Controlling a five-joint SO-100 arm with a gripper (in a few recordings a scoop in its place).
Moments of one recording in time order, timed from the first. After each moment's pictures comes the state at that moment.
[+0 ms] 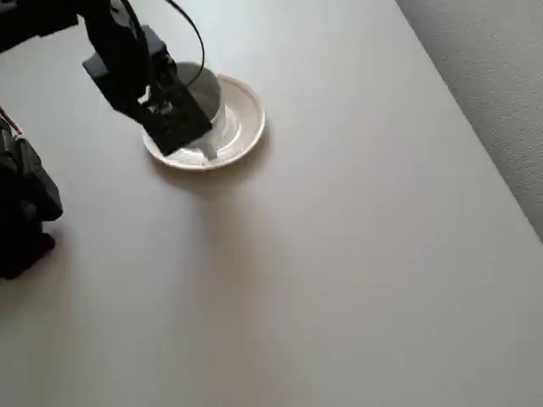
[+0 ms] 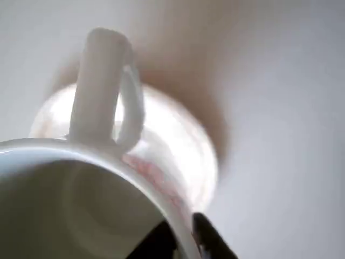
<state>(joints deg) -9.8 106.7 96.0 91.1 -12.5</state>
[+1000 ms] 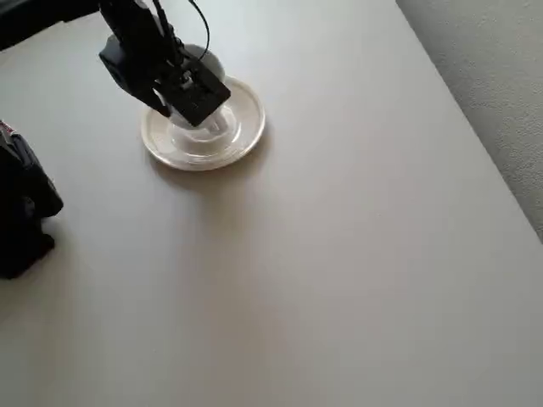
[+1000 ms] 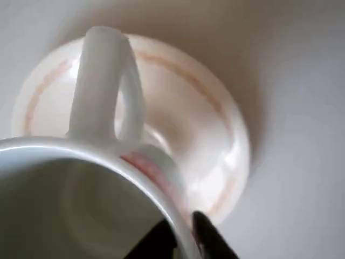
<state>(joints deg) -15.1 98.9 95.9 83.6 -15.6</state>
